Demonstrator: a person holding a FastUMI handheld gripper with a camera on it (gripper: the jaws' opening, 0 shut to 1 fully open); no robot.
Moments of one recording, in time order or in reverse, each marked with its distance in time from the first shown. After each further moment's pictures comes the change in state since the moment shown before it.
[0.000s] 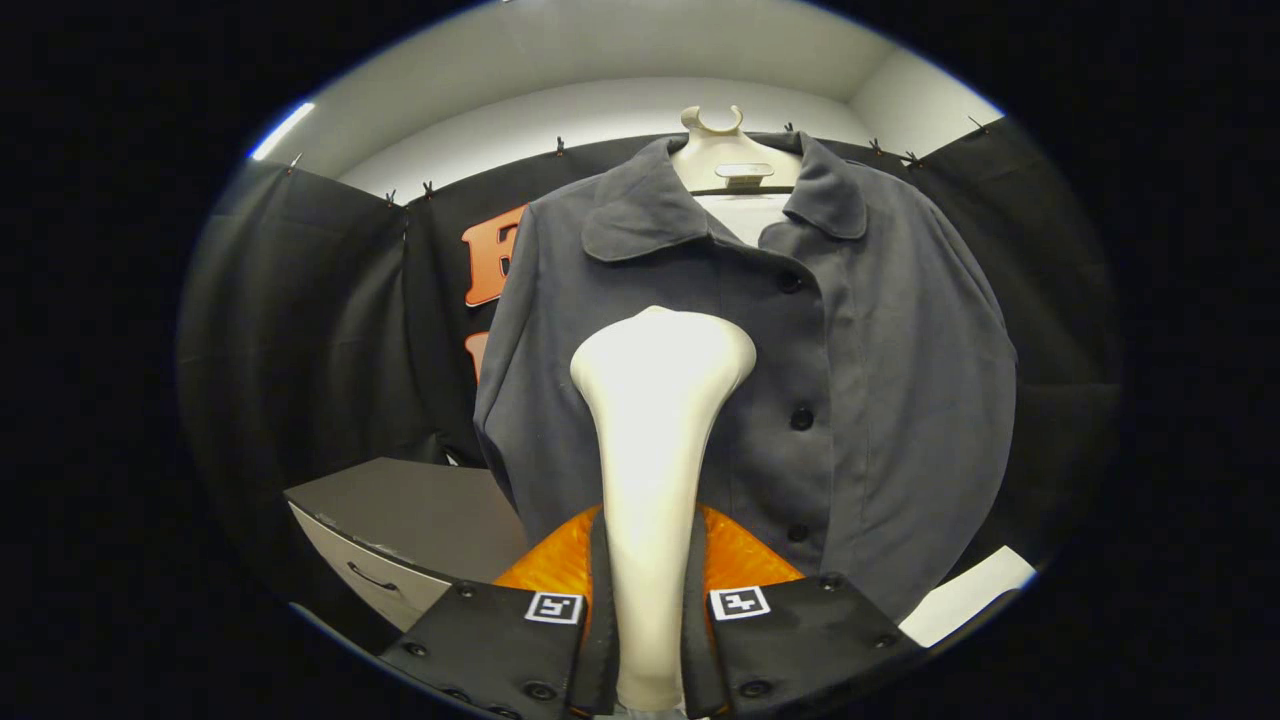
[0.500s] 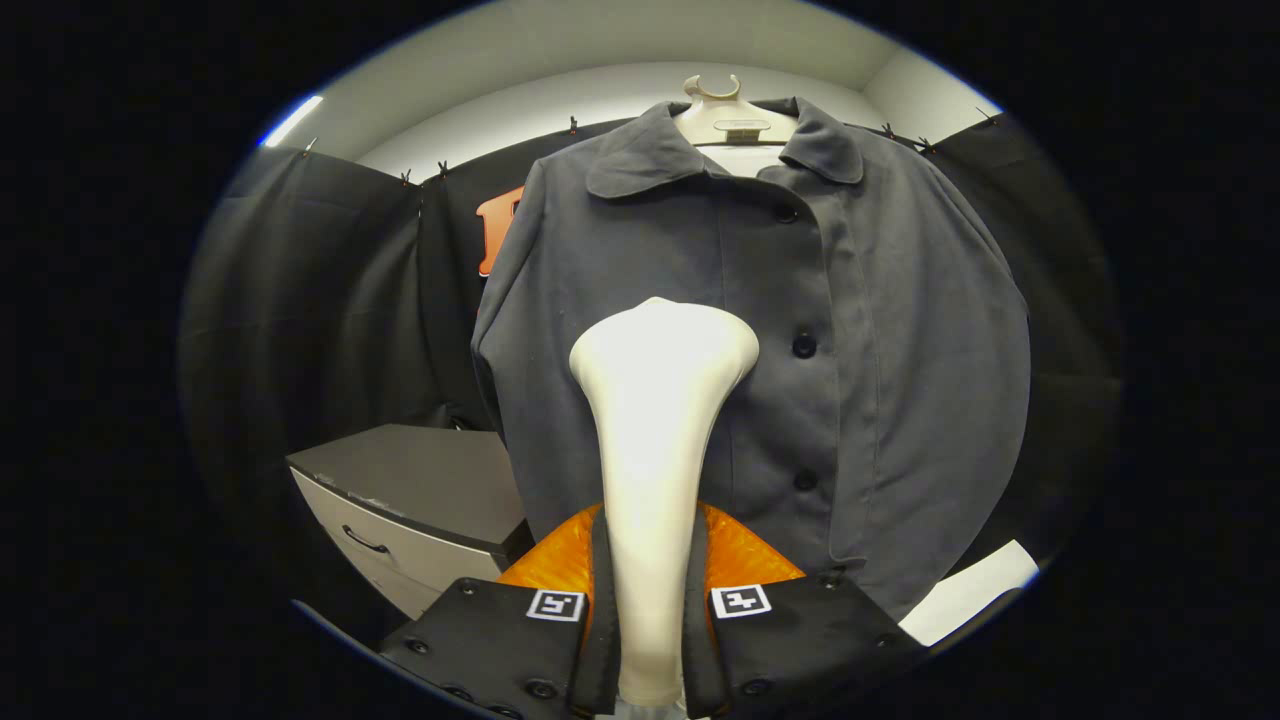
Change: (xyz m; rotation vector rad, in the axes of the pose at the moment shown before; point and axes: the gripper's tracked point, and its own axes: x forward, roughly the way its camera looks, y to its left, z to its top) arm -0.001 -0.010 -0.052 -0.019 0.062 0.033
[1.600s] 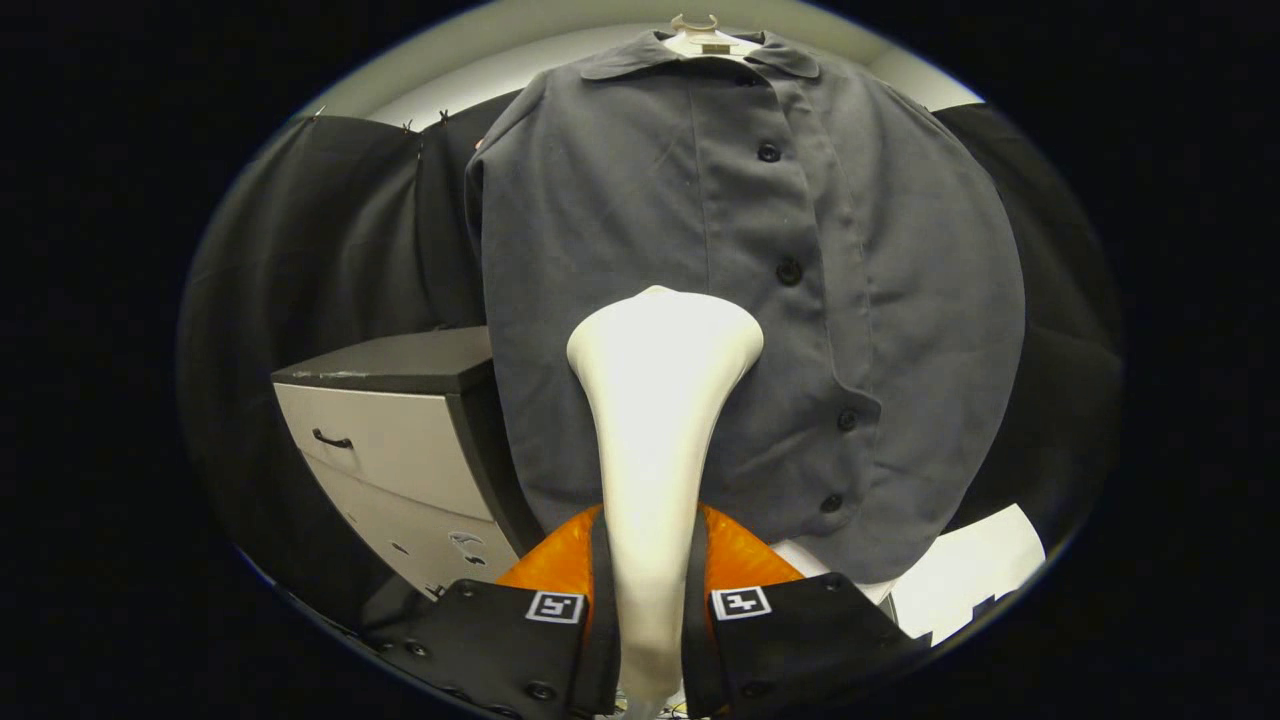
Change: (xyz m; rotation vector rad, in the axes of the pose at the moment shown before) arm -0.014 -0.024 -0.142 -0.018 0.193 -0.016
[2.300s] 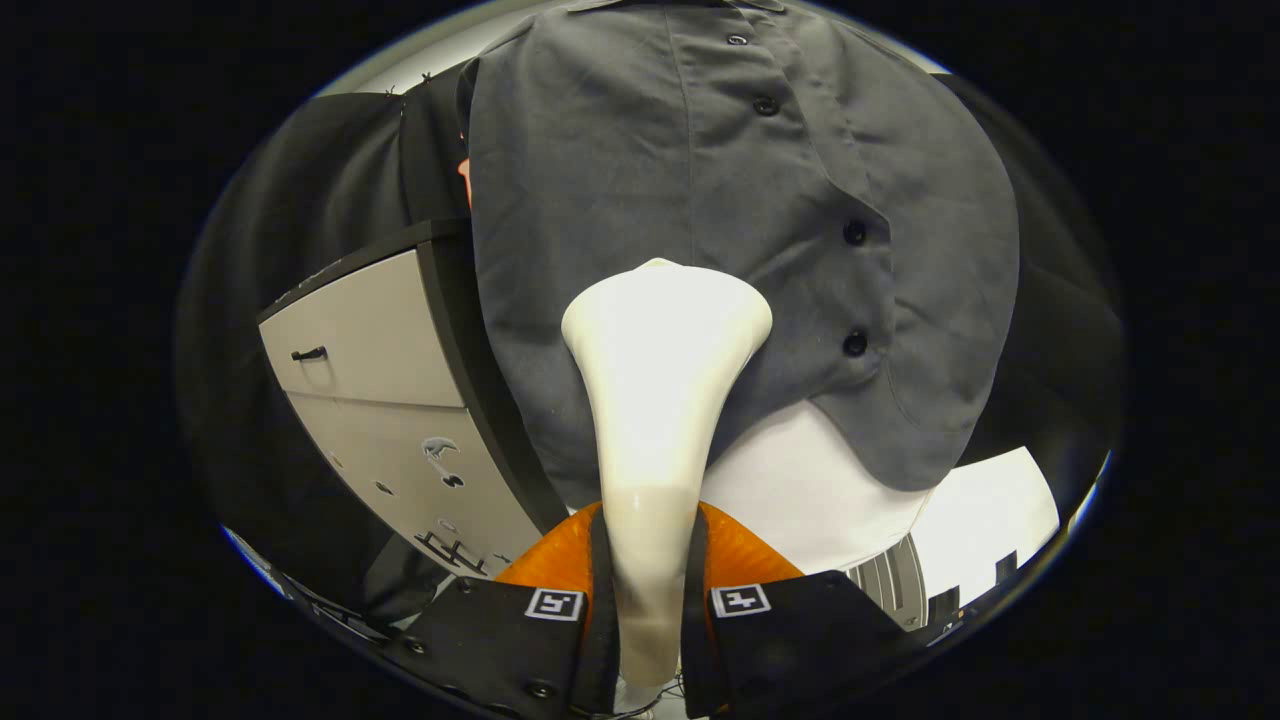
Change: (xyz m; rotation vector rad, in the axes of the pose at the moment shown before) arm 0.000 -0.007 -0.106 0.039 0.198 -0.011
